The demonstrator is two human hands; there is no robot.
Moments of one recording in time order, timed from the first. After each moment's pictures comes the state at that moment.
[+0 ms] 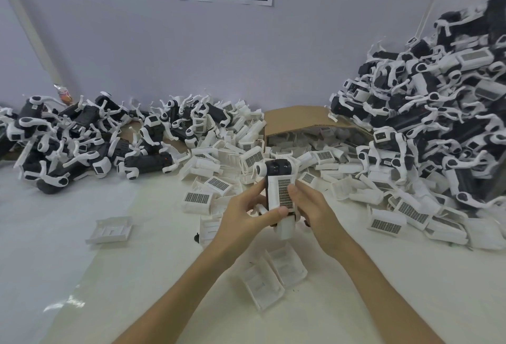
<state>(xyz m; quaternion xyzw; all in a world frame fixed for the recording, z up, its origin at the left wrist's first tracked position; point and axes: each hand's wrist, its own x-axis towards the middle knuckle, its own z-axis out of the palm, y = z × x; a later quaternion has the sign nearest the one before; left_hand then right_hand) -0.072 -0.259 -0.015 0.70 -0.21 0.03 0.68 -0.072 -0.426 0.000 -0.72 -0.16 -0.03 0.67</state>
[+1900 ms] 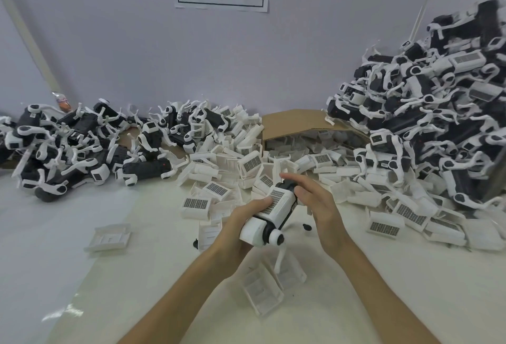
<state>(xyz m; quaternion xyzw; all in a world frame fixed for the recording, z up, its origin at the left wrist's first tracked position) -0.084 -0.258 0.001 0.51 -0.12 -0.21 0.83 -0.072 -0.433 0.003 -0.72 -0.20 -0.13 0.66</state>
